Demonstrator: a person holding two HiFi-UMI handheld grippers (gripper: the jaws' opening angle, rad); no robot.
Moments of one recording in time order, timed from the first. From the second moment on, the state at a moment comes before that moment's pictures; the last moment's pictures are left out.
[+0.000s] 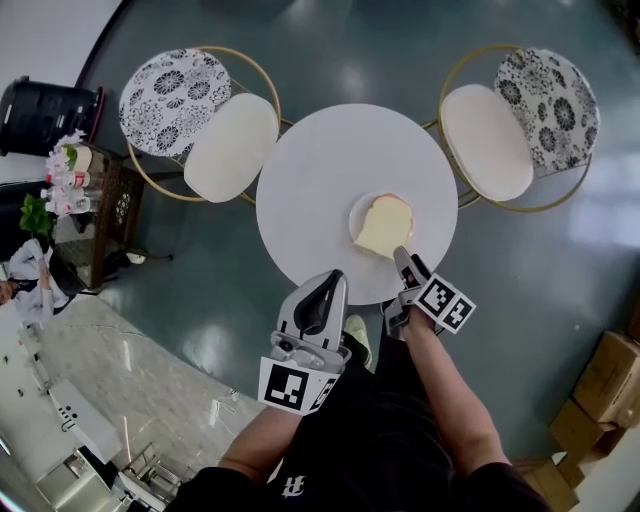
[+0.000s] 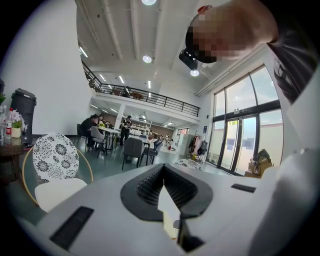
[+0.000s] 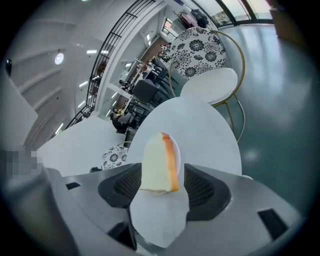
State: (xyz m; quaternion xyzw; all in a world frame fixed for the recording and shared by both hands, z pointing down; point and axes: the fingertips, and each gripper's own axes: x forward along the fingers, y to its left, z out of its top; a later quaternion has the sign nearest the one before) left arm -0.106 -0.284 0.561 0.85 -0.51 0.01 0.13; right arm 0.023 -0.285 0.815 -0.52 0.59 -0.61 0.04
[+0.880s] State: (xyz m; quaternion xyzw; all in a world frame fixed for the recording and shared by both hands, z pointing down) left arm -0.087 -0.191 0.453 0.88 -0.46 0.01 0.11; right arm -0.025 -0.213 0.549 -0.34 0.81 -0.47 0.10
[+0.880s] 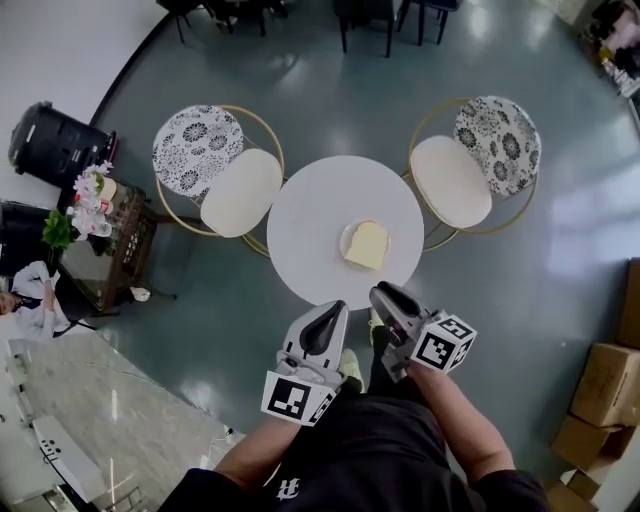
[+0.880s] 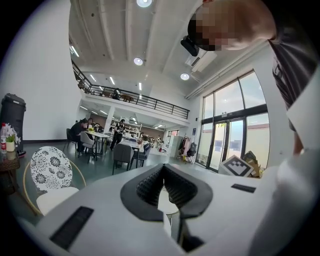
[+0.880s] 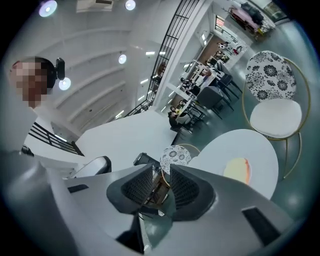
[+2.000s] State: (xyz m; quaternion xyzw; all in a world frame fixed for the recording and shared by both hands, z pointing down) left arm -0.086 -0.089 0.340 0.91 -0.42 -0.03 0.05; right arm -0.052 -0.098 0.361 -0.33 0.90 -0.27 0.09
